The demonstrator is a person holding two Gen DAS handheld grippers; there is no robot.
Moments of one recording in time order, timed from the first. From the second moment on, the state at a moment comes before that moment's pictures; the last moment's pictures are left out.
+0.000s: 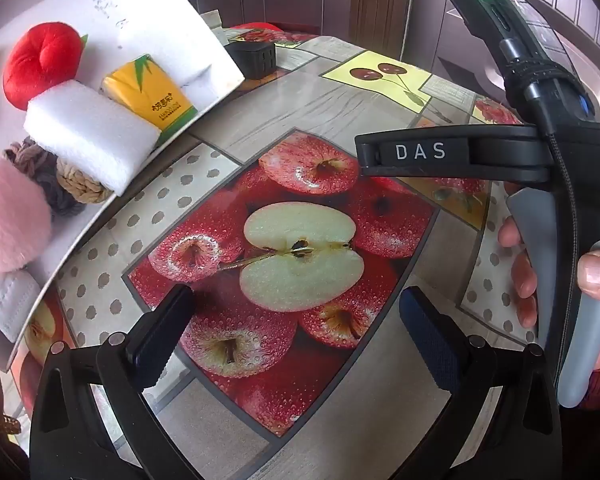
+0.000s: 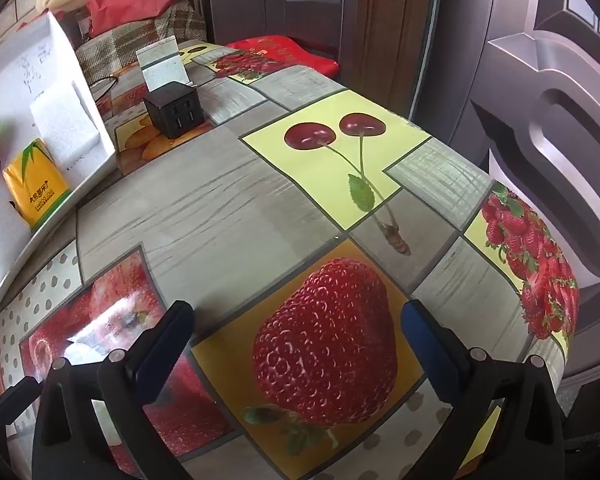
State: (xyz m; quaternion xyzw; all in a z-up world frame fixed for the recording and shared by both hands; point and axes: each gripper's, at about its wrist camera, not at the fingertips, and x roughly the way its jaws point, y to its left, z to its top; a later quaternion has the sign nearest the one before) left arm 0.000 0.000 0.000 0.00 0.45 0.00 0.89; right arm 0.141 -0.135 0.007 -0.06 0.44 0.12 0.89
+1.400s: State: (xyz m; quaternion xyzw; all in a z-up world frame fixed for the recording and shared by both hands) left arm -0.001 -0.001 0.000 0.00 0.45 0.00 0.89; right arm 0.140 -0.127 0.008 -0.05 0.45 0.14 0.88
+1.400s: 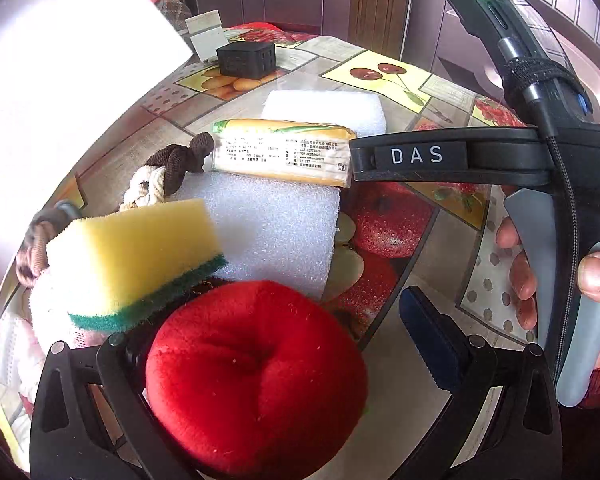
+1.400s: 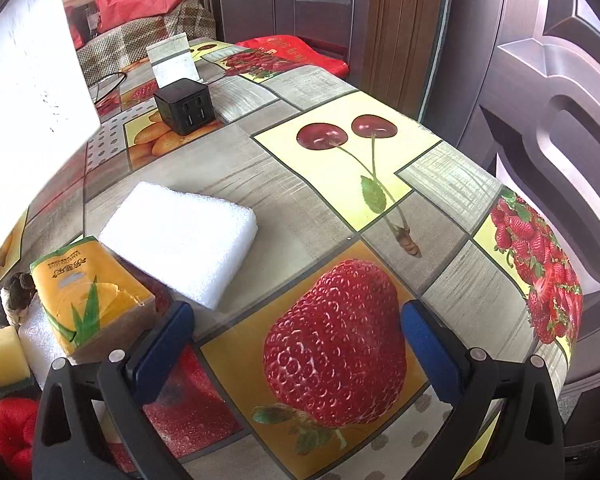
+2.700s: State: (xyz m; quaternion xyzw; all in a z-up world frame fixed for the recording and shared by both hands) left arm -0.001 -0.001 0.000 0.00 0.45 0.00 0.89; right arm 0.138 -0.122 0.007 -0.07 0.43 0.13 0.89
